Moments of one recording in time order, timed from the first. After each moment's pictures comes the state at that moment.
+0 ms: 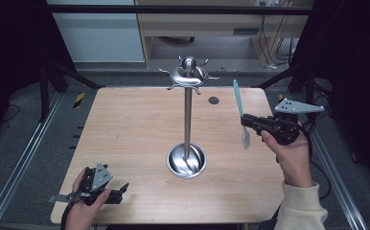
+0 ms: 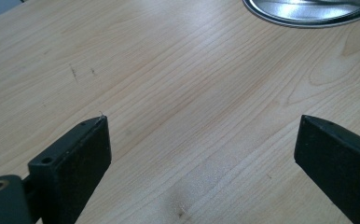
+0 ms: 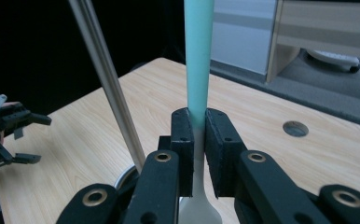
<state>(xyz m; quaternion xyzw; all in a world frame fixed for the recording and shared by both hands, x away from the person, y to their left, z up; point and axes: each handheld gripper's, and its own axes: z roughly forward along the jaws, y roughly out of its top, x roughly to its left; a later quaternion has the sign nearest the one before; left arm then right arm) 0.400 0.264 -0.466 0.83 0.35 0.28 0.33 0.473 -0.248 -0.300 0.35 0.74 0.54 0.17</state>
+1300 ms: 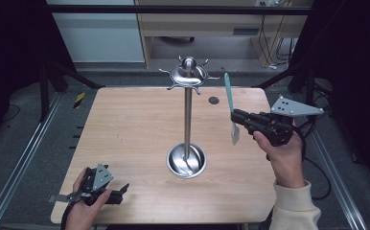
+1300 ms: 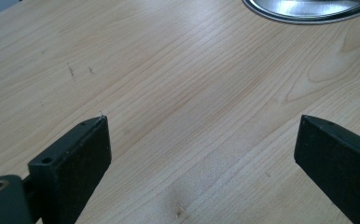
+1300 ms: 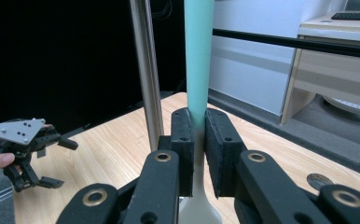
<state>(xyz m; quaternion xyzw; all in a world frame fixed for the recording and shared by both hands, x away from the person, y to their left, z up) 0.400 0.262 -0.467 0.83 0.35 0.28 0.33 0.457 -0.221 -0.279 0.28 0.72 0.60 0.19</state>
